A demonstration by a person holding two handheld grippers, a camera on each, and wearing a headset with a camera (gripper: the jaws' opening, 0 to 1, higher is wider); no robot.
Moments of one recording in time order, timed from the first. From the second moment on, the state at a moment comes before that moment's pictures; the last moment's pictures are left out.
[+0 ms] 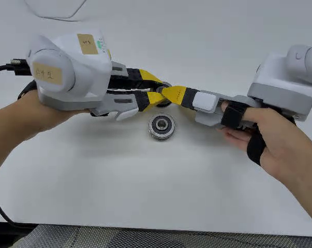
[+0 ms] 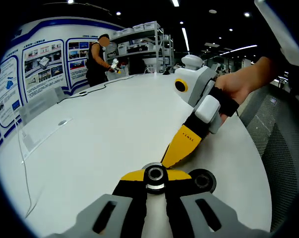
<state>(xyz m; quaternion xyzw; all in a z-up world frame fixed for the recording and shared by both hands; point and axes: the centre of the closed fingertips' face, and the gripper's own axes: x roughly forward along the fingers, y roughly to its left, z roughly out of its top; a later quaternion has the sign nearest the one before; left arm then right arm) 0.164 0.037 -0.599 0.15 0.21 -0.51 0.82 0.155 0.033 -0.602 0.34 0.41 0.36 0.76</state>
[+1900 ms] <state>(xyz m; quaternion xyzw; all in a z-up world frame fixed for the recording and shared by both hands) 0.162 0.037 -0.599 0.16 0.21 -0.51 0.82 0.162 0.026 -0.602 0.26 0.43 0.34 0.80</state>
